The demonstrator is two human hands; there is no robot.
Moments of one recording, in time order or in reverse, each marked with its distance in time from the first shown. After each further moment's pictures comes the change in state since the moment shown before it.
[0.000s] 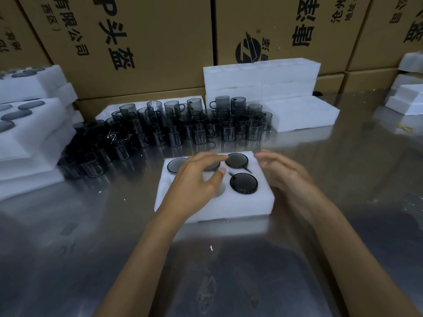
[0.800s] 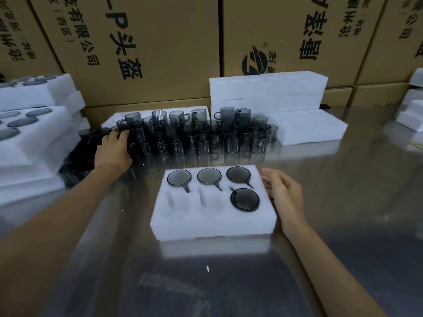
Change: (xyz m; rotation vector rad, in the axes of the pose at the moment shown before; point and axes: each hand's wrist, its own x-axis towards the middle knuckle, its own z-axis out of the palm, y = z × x) left_hand 0.093 -0.160 -0.132 0.911 0.106 -0.416; right_hand 0.024 0.025 0.025 0.149 0.363 0.009
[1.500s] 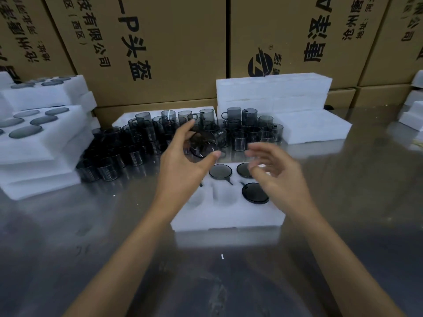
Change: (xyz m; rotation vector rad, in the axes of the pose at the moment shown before) left_hand -0.148 0.125 -0.067 -1.075 0.184 0.133; right_hand -0.037 -0.050 0.023 -0.240 -0.298 -0.464
